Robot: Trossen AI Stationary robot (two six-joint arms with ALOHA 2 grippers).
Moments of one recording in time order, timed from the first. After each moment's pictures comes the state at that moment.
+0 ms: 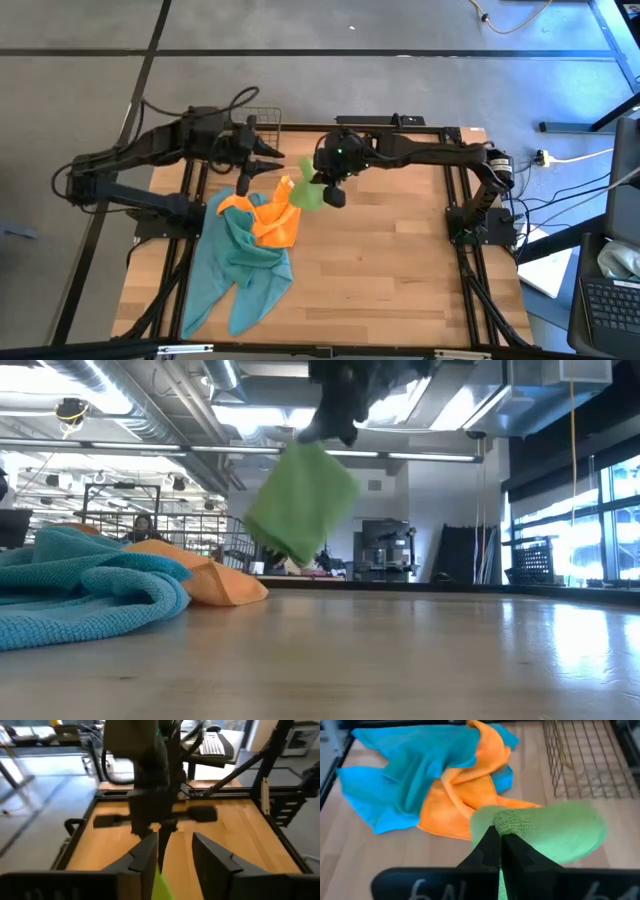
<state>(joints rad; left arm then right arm) 0.26 1.04 1.25 -0.54 0.22 0.11 -0.18 1.77 1.60 -0.57 -0.20 -0.11</state>
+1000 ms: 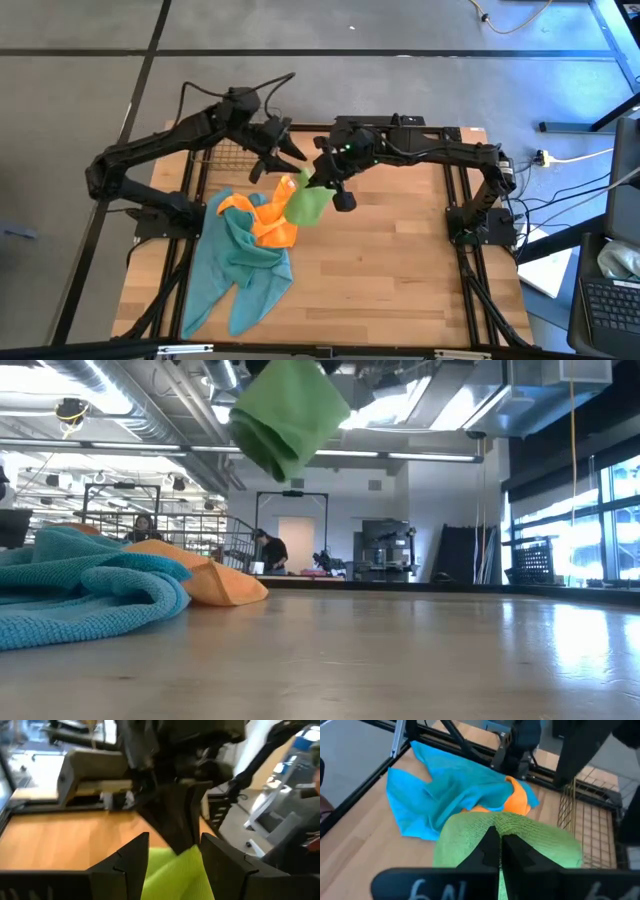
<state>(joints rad) 0.46 1.27 1.25 -0.34 0.80 0.11 -0.10 1.77 1.85 -0.71 -0.27 -0.39</state>
